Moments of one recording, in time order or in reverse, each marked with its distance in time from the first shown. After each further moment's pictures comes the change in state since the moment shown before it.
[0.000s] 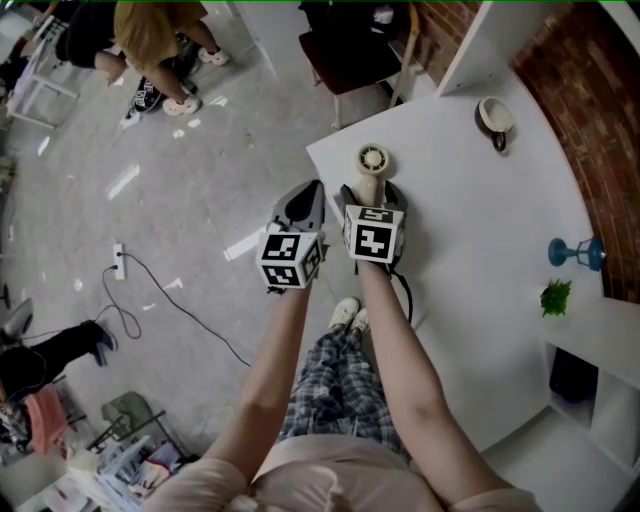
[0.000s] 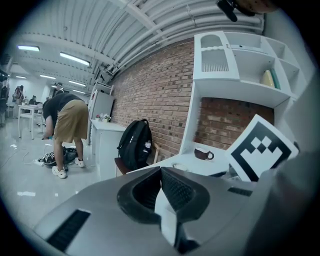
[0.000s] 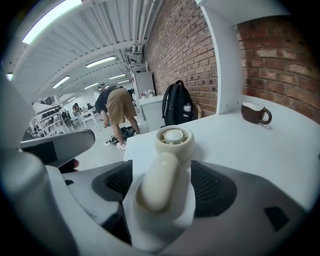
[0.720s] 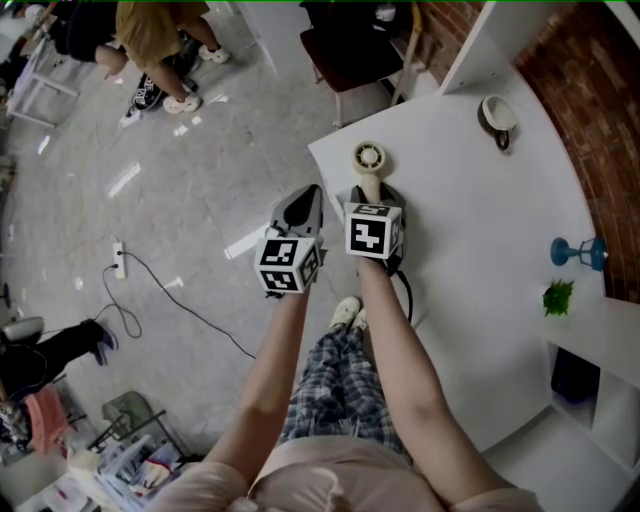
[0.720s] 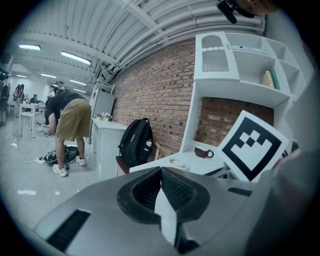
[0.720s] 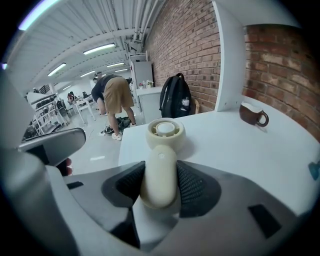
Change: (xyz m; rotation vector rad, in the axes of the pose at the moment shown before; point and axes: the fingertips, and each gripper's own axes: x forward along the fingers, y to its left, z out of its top) left arm -0.010 0.006 -0.012 -0.012 0.009 0.003; right arm 0.001 -0.004 -0.011 -0.064 0.105 -0.071
